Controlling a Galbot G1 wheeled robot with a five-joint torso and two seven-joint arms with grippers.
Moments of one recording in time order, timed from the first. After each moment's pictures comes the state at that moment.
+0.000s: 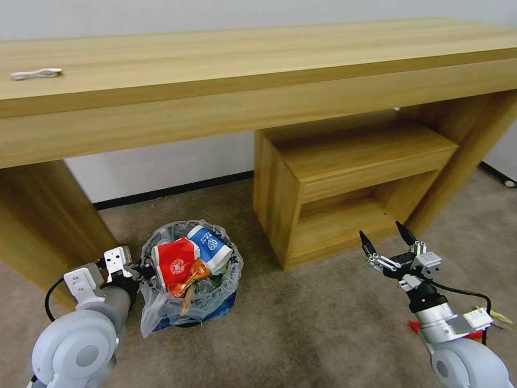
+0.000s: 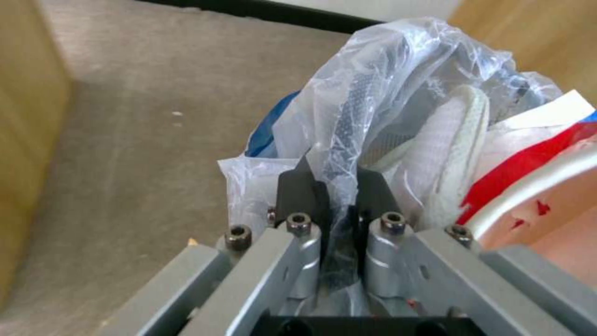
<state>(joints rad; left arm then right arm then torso) 1.48 -1.05 -0.63 -2.34 -1.11 0.60 -0.70 -1.60 1.10 0.71 2.01 0.55 0.30 -0.26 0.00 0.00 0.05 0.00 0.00</state>
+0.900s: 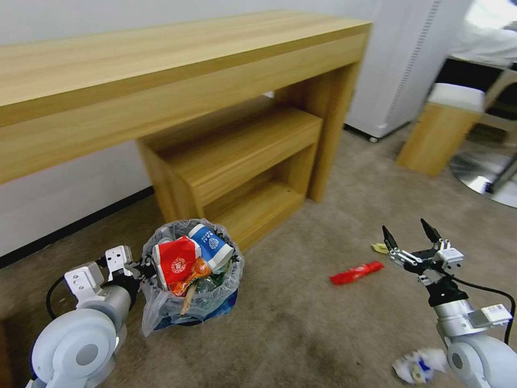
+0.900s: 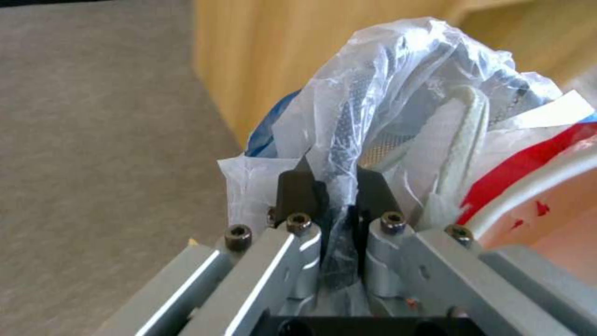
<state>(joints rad) 1.47 -1.05 -0.63 -2.34 -1.12 0.60 -0.69 -1.56 1.11 0.79 1.94 0.54 0.30 -0.25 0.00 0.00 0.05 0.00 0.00</state>
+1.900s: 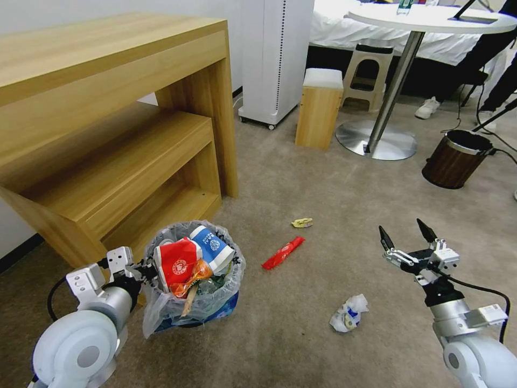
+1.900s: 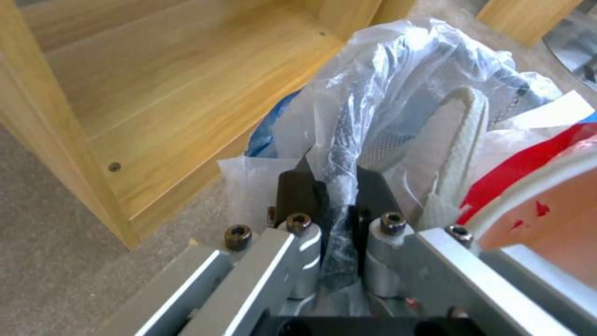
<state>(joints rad) 1.48 -1.05 -0.62 -2.34 -1.11 0.60 -0.69 -1.56 1.11 0.78 1.94 0.54 0.31 -0.26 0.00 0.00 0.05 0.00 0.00</state>
